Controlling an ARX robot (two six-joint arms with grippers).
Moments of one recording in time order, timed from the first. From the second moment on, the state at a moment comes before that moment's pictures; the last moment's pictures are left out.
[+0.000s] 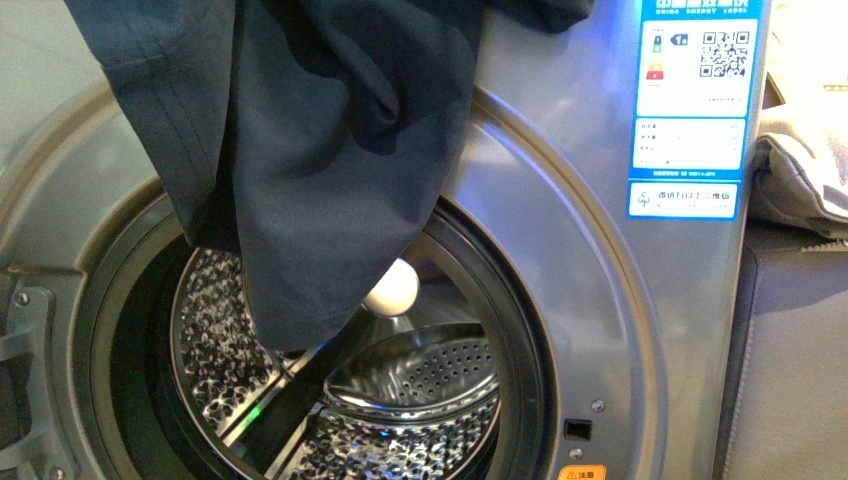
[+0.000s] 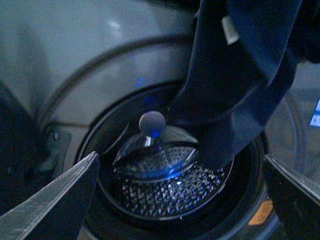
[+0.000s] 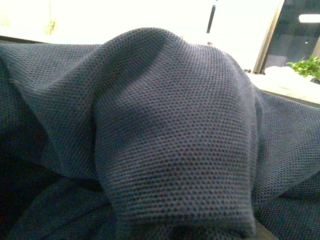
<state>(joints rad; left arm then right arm) 0.16 0.30 0.15 0.50 0.35 -0.23 0.60 1.59 2.03 -0.19 -0.04 -0.21</state>
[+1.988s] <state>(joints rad) -0.42 1.23 0.96 0.85 0.11 0.10 0.60 1.59 2.03 -0.19 -0.04 -0.21</state>
